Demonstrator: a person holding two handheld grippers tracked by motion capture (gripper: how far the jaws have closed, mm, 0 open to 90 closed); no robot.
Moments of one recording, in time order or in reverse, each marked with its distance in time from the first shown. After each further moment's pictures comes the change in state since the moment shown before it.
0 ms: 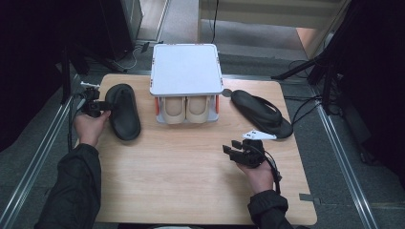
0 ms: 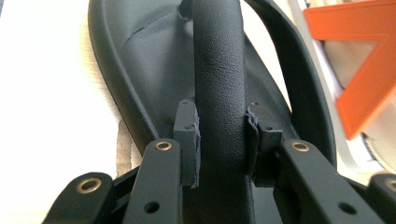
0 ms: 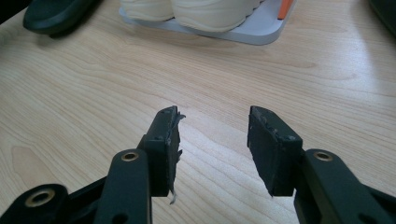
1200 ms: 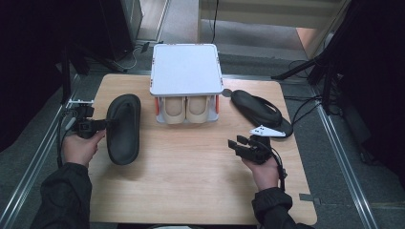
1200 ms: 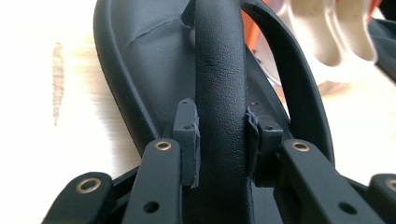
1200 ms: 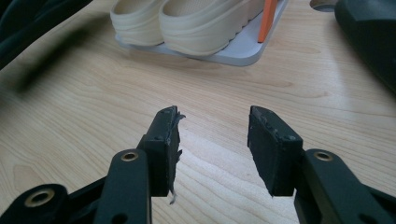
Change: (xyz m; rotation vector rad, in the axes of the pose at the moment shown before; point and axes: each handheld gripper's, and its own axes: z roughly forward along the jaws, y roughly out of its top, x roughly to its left) left arm -0.046 -0.065 -0.073 -0.028 -0.125 0.087; right arm -0.015 0.008 -0.012 -0.062 0.002 0.024
